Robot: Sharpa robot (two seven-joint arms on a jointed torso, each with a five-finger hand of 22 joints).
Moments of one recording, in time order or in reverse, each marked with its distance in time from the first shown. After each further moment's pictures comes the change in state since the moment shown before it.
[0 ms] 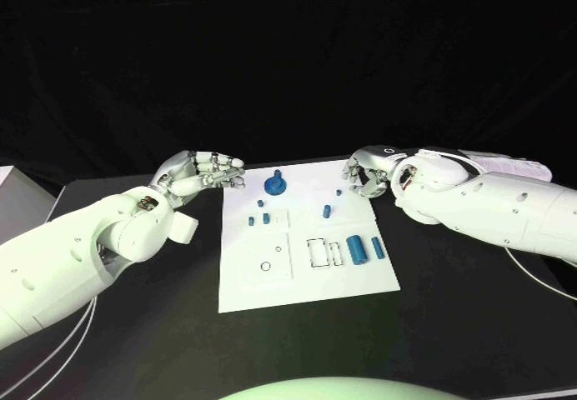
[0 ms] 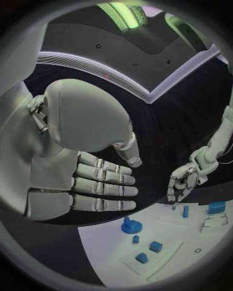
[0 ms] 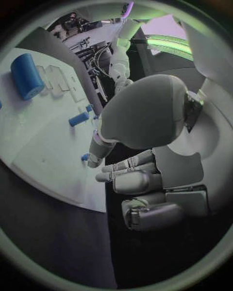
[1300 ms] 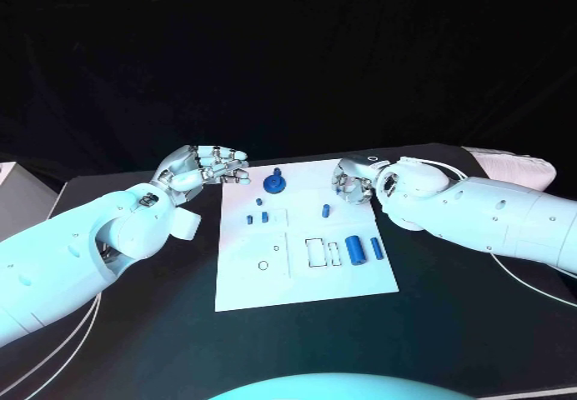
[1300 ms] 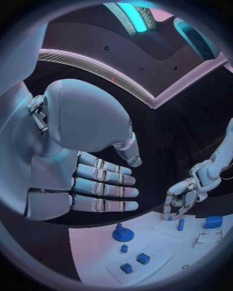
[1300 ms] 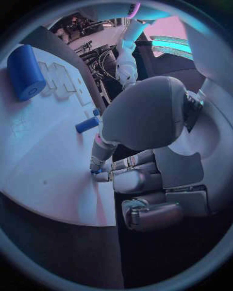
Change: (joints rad) left arm -0.008 -0.013 0.004 0.031 0.067 0.015 0.028; left_hand 0.000 0.000 -0.009 0.003 0.000 -0.005 0.013 0.000 0.000 0.003 0.003 -0.004 0.002 0.036 -0.001 -0.037 0.015 0.000 0.077 -0.017 -0.029 -0.042; right arm -0.028 0.058 -0.002 0.003 -0.036 0.015 -0.028; right_hand 0.020 0.048 0.040 -0.029 -0.035 0.078 -0.025 0.055 0.032 0.092 -0.017 -0.049 -0.074 0.004 -0.004 -0.025 -0.033 0.000 0.000 0.000 0.000 0.000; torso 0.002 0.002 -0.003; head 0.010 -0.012
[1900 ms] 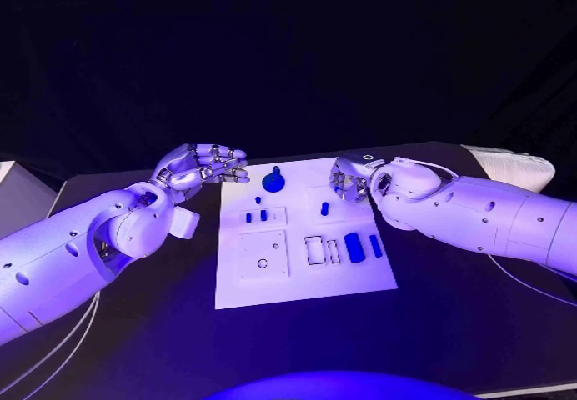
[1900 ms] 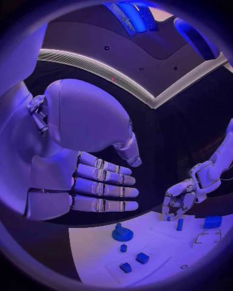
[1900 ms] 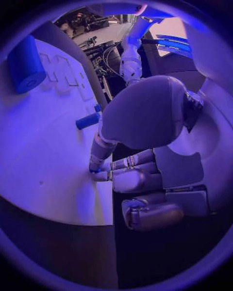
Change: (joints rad) left arm 0.000 -0.003 0.000 0.003 0.001 0.000 -0.005; left_hand 0.000 0.000 -0.003 0.003 0.000 0.000 0.000 0.000 -0.001 0.000 0.000 0.000 0.000 0.000 0.000 0.000 0.003 0.000 0.000 0.000 -0.004 -0.003; right arm -0.011 0.026 0.000 -0.012 -0.052 -0.025 -0.062; right_hand -0.005 0.013 0.007 -0.007 0.000 0.023 -0.005 0.020 0.013 0.034 -0.006 -0.015 -0.018 0.003 -0.003 0.000 0.000 0.000 0.000 -0.007 0.000 0.000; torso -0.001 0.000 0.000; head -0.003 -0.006
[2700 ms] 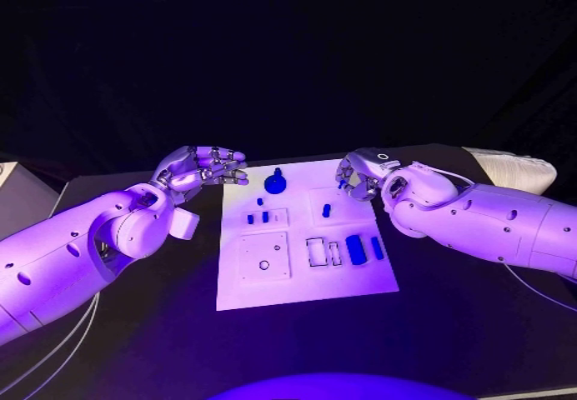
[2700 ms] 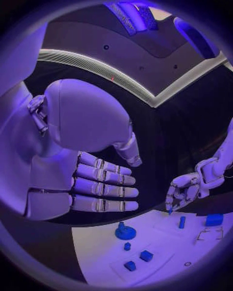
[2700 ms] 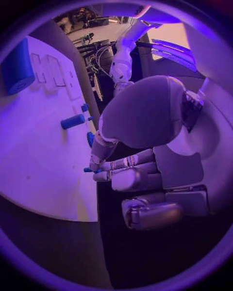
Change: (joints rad) left arm 0.000 -0.003 0.000 -0.010 -0.001 -0.001 -0.005; left_hand 0.000 0.000 0.000 0.000 0.000 -0.004 0.003 0.000 0.000 0.000 0.000 0.000 0.000 0.000 0.000 -0.004 0.002 0.000 0.004 -0.004 0.000 -0.002; right arm -0.005 -0.081 0.006 0.093 0.015 -0.168 -0.012; right_hand -0.025 0.028 0.055 -0.016 0.013 0.017 -0.004 0.026 0.026 0.054 0.003 -0.035 -0.019 -0.007 -0.014 -0.022 -0.041 0.000 0.000 -0.012 0.000 0.000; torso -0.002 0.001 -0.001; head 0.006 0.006
